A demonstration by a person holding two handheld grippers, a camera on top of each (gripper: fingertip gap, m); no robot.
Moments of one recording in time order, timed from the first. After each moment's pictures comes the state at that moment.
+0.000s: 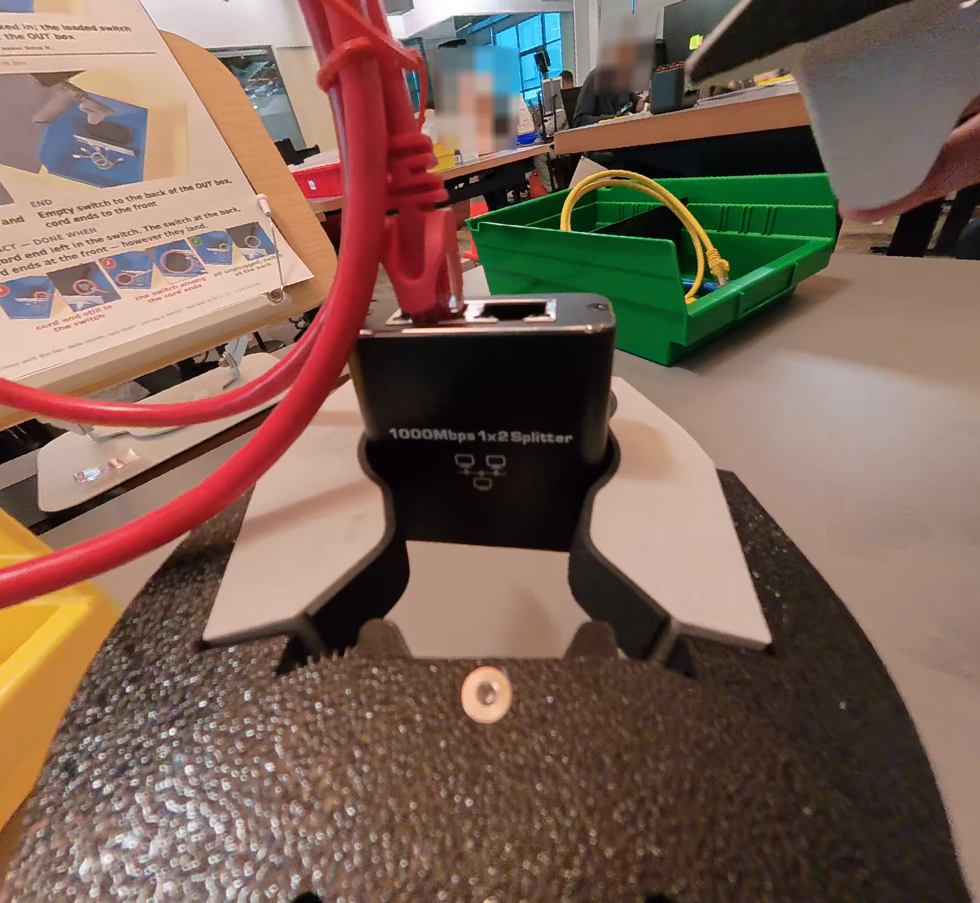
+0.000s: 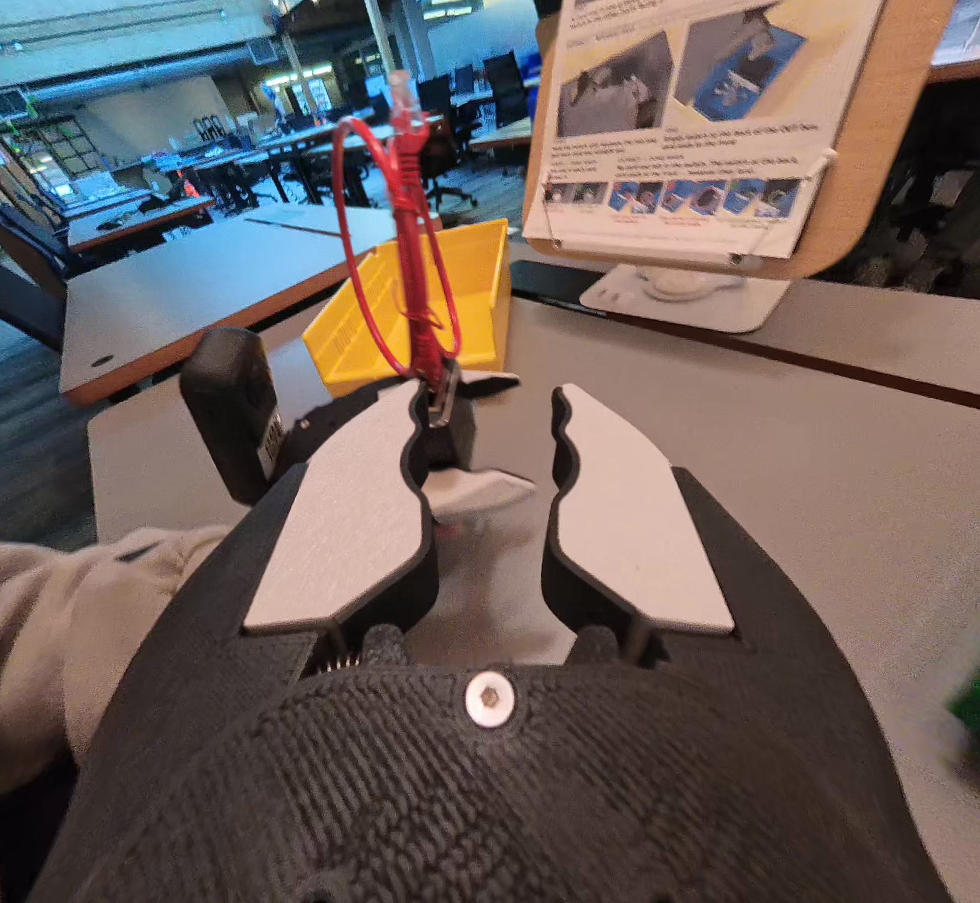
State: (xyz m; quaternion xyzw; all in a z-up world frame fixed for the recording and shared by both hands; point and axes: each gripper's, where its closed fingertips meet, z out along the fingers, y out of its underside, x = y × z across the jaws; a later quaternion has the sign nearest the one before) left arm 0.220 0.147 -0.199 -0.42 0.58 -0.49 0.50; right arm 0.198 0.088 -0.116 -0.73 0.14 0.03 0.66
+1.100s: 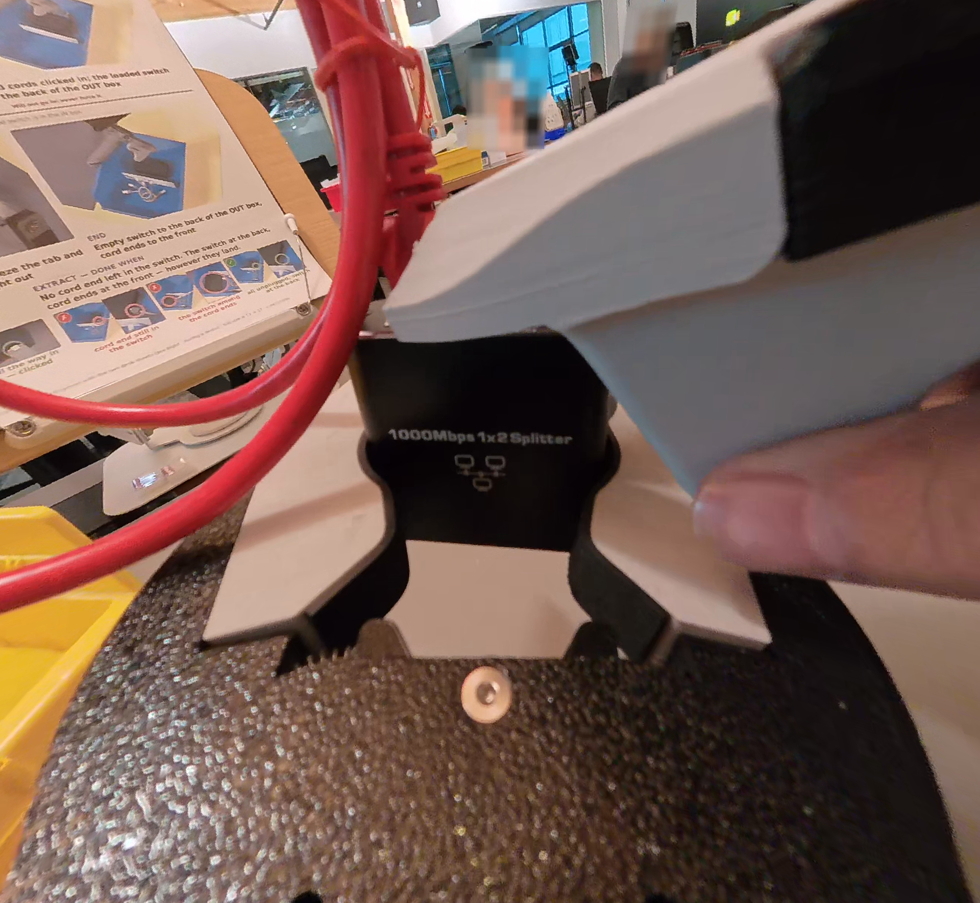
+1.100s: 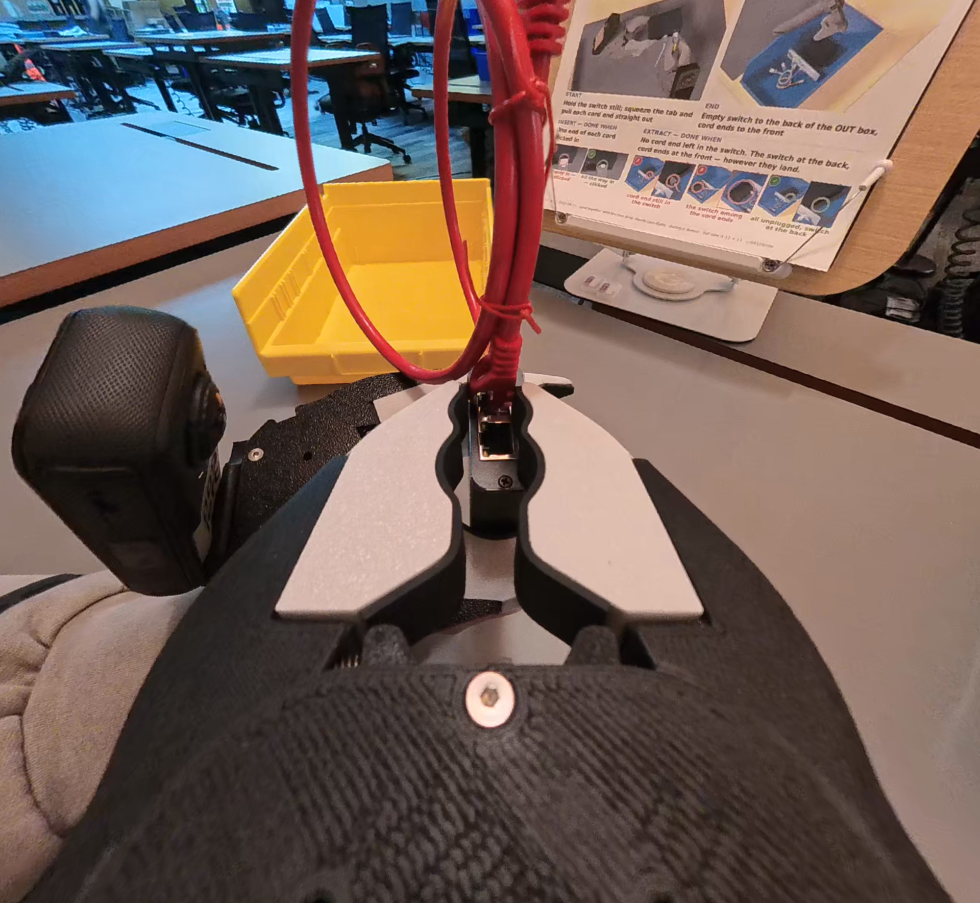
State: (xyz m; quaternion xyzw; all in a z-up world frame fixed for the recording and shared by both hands) left arm 0.219 0.146 -0.196 -0.42 0.58 -0.46 0.54; right arm 0.167 0.158 -0.147 -0.76 0.12 -0.08 0.63
